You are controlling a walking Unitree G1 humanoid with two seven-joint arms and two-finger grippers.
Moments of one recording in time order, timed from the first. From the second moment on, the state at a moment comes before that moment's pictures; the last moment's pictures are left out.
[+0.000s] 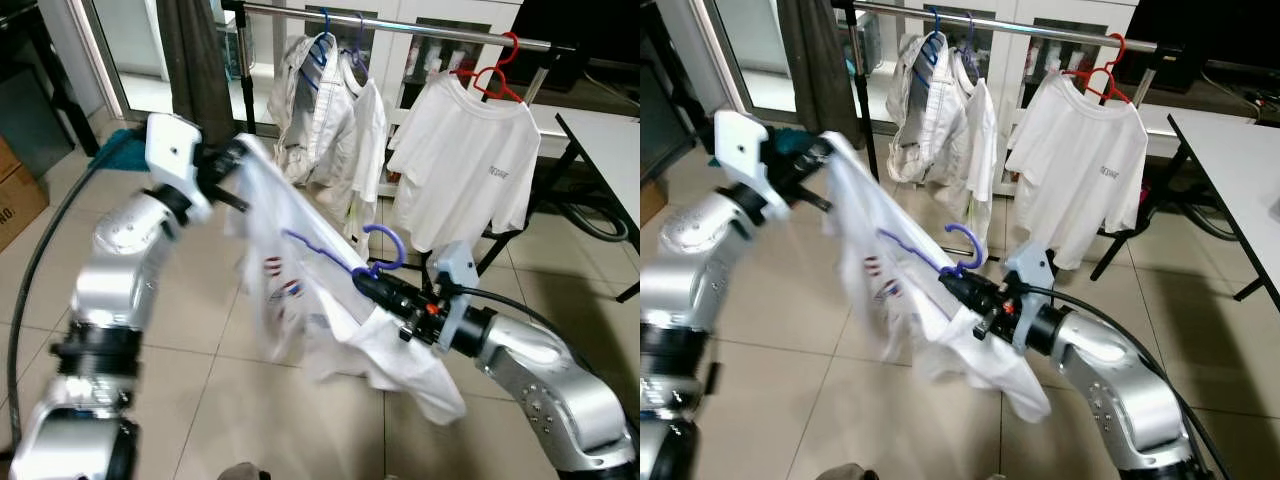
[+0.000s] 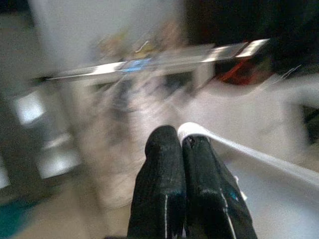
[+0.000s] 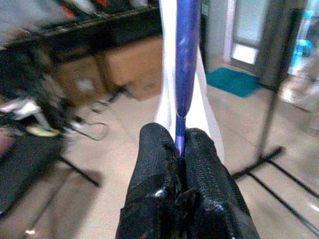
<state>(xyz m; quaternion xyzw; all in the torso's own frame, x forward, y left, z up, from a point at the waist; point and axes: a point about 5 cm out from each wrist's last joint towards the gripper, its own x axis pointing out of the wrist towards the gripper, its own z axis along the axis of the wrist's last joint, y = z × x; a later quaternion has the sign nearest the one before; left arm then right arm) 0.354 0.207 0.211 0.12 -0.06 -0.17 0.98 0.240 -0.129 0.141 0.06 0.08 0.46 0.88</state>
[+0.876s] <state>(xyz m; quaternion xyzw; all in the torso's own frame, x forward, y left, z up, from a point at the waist) 0.324 0.116 0.160 0.05 0.01 -0.40 0.91 0.288 -0.126 0.158 0.22 -0.03 0.20 0.95</state>
